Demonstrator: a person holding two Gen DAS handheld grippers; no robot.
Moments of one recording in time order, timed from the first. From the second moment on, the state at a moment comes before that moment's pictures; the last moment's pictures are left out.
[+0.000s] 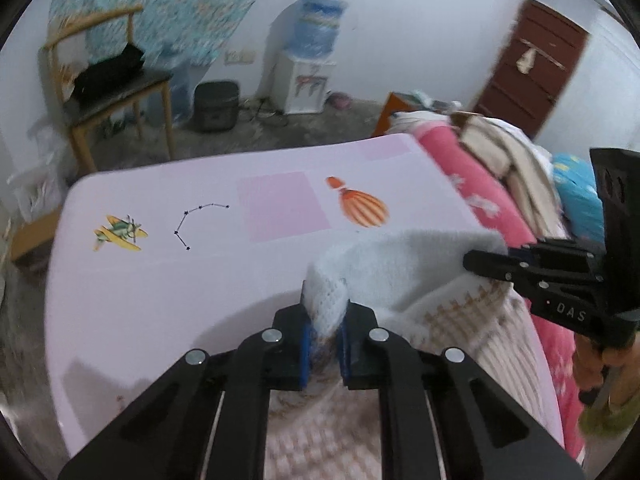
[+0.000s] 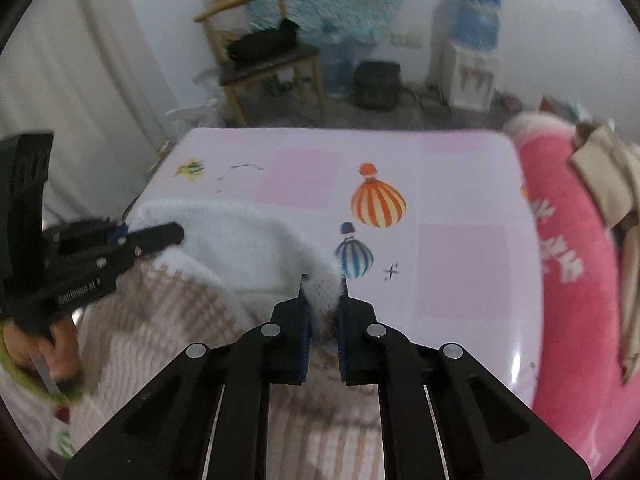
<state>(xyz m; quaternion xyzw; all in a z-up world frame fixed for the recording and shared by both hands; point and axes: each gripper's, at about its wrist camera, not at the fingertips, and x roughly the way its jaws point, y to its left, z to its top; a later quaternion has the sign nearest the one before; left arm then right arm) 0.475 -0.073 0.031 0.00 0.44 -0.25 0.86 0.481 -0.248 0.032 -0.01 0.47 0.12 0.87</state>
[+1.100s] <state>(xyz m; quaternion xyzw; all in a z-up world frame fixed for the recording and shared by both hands) 0.363 -0.026 0.033 -0.02 0.40 -0.30 0.86 0.385 -0.209 0.013 0.00 0.48 0.20 0.86</state>
